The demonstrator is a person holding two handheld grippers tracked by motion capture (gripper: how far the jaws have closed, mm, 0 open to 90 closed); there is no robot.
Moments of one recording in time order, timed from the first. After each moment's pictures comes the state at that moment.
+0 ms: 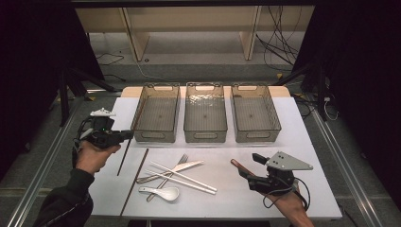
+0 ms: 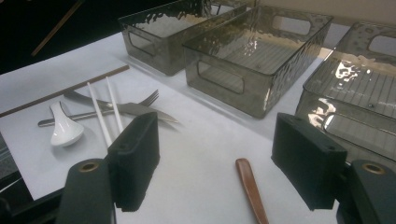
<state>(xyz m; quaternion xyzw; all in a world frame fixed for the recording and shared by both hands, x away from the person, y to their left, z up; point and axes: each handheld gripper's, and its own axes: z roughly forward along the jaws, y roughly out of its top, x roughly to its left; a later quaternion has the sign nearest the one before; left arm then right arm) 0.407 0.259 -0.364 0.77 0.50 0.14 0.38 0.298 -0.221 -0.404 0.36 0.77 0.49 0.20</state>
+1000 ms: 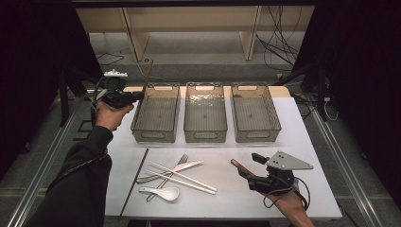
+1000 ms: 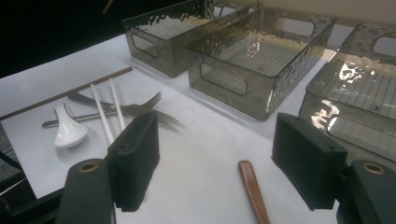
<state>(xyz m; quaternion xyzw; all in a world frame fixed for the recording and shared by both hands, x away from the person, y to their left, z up) 0.503 0.234 -0.324 0.74 0.48 0.20 0.42 0.299 -0.222 -0.403 0.36 0.77 0.49 0.20</state>
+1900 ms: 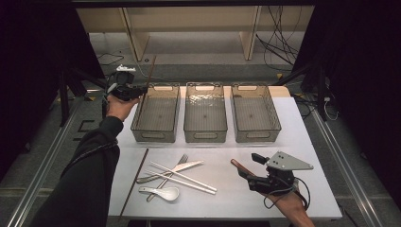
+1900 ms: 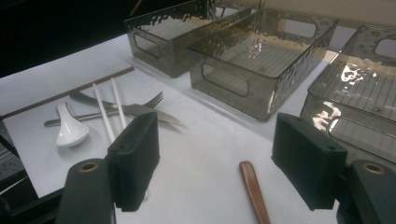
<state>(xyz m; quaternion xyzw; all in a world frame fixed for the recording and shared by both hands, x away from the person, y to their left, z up) 0.542 0.225 -0.338 0.74 0.49 0.23 0.40 0.298 -0.222 -0.403 0.35 0.77 0.49 0.20</state>
